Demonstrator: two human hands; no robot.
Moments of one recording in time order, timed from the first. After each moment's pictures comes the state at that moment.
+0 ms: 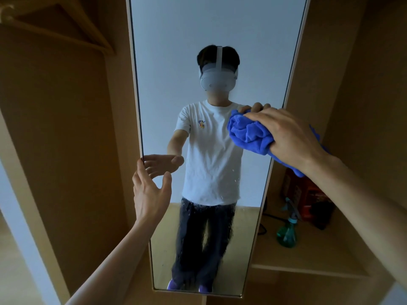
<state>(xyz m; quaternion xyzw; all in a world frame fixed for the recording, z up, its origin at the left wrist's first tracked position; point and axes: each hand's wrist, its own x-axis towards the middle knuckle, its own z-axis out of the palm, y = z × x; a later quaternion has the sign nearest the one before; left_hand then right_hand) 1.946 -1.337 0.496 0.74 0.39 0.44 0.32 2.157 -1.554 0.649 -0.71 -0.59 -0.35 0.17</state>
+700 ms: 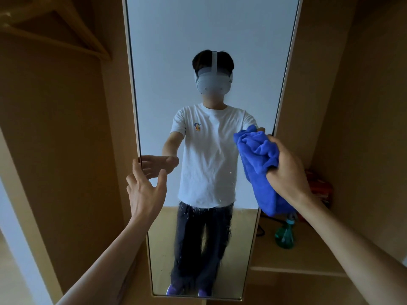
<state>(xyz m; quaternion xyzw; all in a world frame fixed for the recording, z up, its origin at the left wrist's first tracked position) 1.944 -1.327 0.506 0.73 0.39 0.45 0.34 2.131 -1.570 0.579 -0.72 -0.46 -0.24 0.46</state>
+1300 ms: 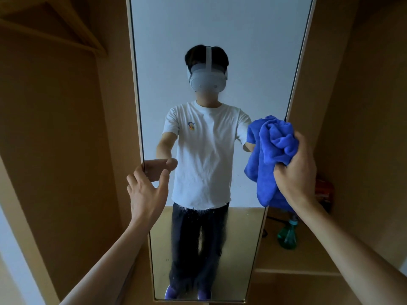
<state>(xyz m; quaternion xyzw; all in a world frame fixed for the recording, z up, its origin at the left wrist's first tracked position) 1.945 -1.309 0.508 0.74 0.37 0.45 0.35 2.130 -1.552 0.573 -0.70 -0.34 -0.34 0.52</state>
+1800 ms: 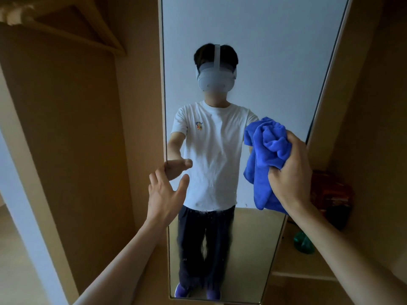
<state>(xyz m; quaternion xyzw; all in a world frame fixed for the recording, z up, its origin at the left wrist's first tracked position) 1.927 -1.296 0.510 0.78 0.32 0.40 0.36 2.089 -1.501 0.580 -0.69 -0.38 -0.34 0.51</state>
